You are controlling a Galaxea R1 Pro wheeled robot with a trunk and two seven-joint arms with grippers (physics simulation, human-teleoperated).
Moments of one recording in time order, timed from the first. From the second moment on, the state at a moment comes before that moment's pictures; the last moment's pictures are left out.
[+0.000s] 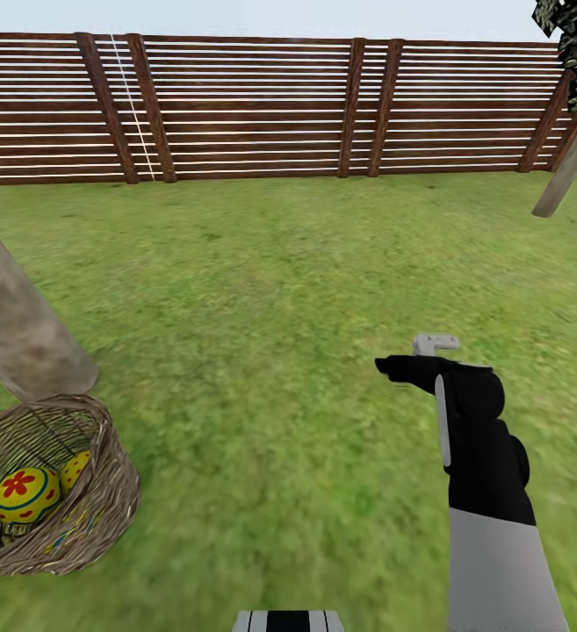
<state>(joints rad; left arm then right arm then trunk) -0.35 0.78 0.53 -1.59 0.20 1.04 -0.56 -0.73 0.12 -0.17 -1.59 0.31 1.04 0.27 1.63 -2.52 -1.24</state>
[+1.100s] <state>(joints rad) -0.35 0.76 0.46 -1.59 0.20 1.04 -0.56 -0.74 0.12 -0.17 -1.57 0.31 1.04 0.27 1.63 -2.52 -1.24</state>
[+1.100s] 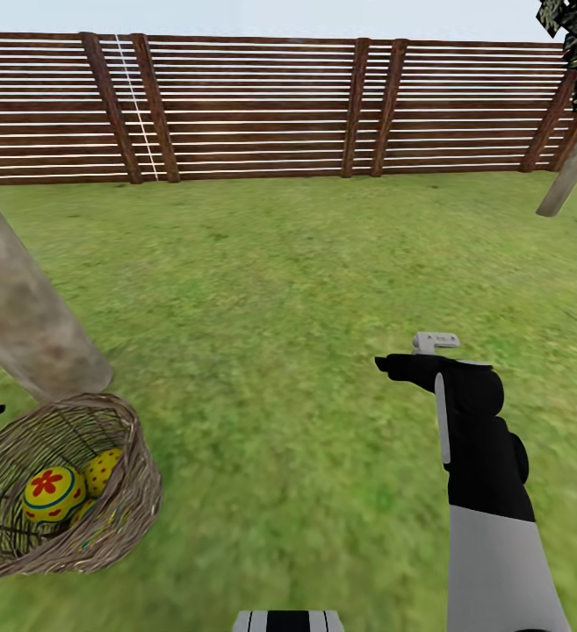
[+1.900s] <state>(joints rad) -0.35 0.76 0.45 -1.59 0.20 1.04 -0.56 -0.73 0.12 -0.17 -1.58 0.31 1.04 0.28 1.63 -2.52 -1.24</state>
